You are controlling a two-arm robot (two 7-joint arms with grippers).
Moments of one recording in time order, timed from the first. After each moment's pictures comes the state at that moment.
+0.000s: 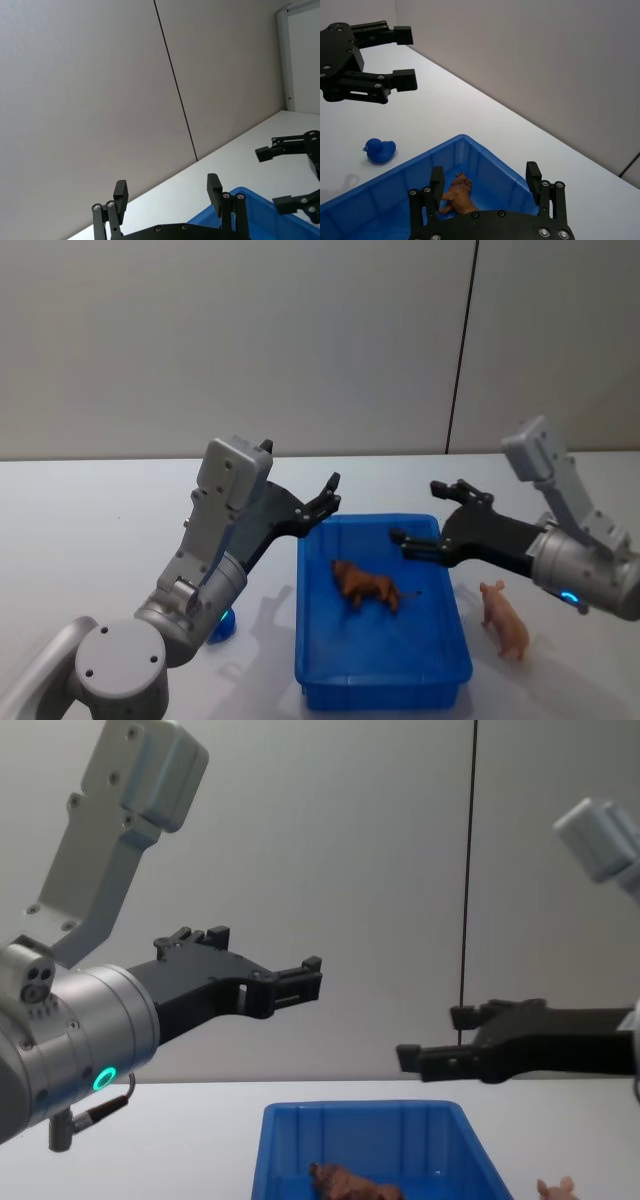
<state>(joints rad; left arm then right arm) -0.24 0.38 0.45 -1.63 -0.20 0.01 -0.01 0.37 0.28 -0.30 -1.38 0.14 0.15 0.66</state>
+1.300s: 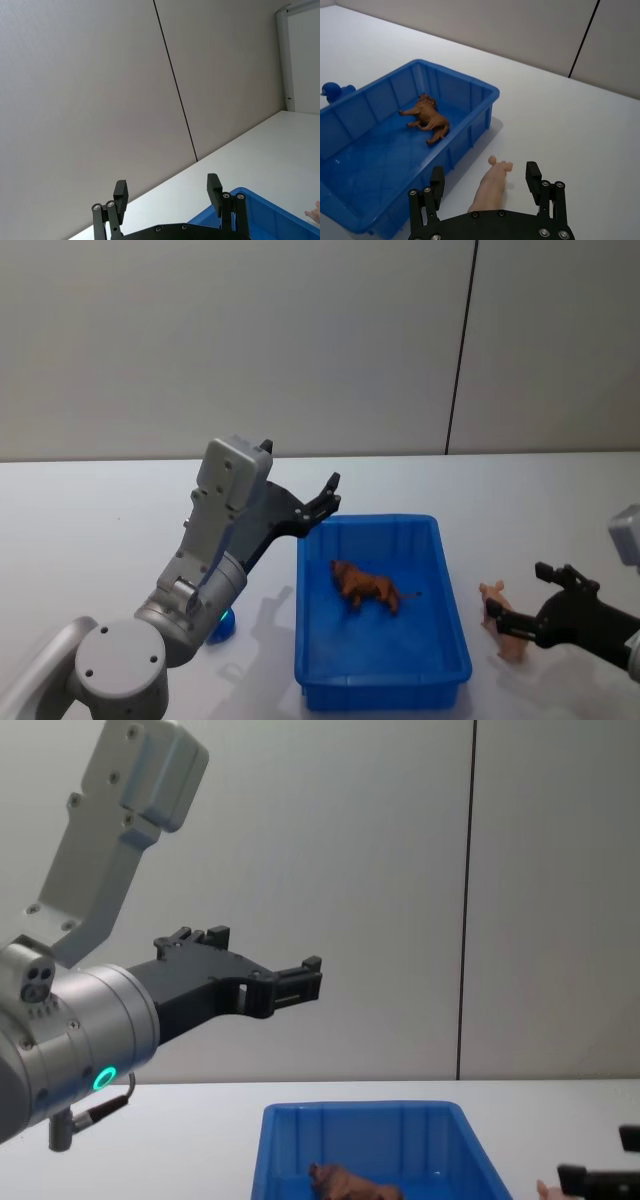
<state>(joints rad) -0.24 0.38 0.45 -1.63 -0.20 0.01 -0.01 0.07 0.46 -0.23 -1.56 0.30 0.22 0.46</state>
